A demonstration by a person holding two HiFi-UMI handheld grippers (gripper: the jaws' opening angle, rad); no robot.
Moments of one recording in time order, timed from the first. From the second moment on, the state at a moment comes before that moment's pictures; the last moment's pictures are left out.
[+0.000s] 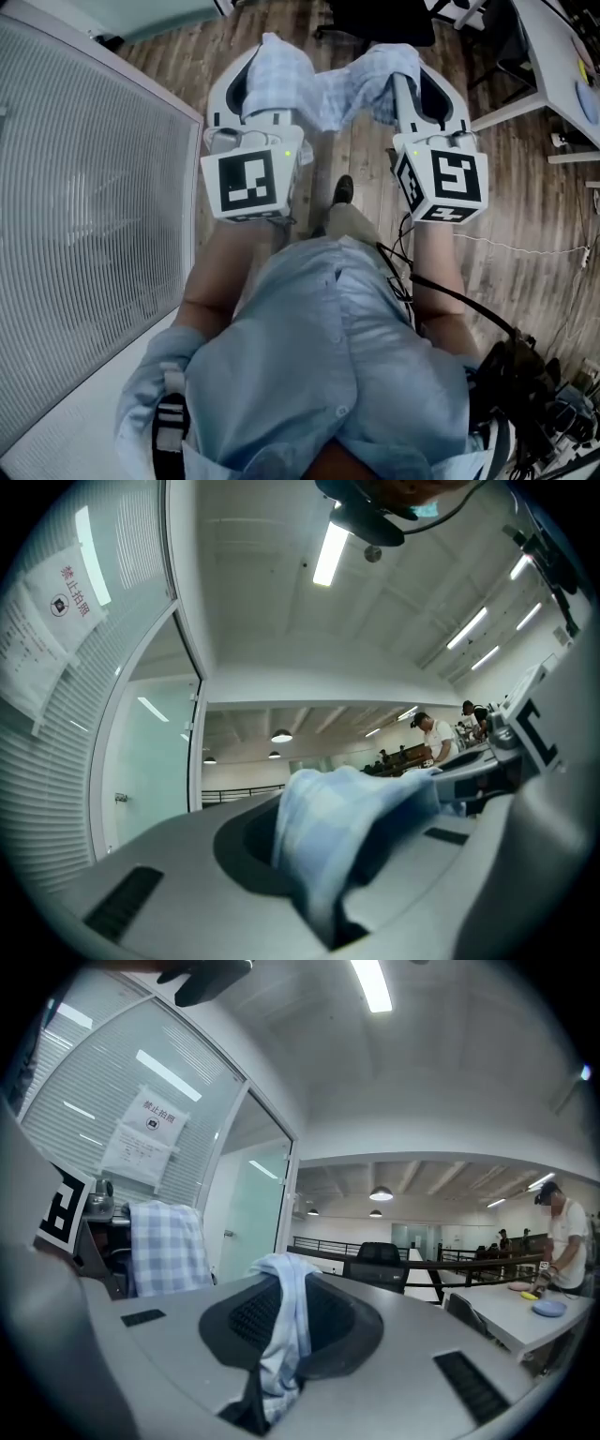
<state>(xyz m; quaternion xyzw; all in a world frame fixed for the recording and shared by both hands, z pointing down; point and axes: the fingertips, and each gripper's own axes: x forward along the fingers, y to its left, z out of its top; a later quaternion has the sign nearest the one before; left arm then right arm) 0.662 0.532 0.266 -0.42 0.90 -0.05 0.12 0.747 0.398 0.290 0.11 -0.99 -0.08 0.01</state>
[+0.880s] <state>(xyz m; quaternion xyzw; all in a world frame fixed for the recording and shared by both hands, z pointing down) 0.500 0.381 0.245 -0.38 0.91 -0.08 0.11 0.568 0.245 0.280 0.06 -1.00 -0.06 0.00</state>
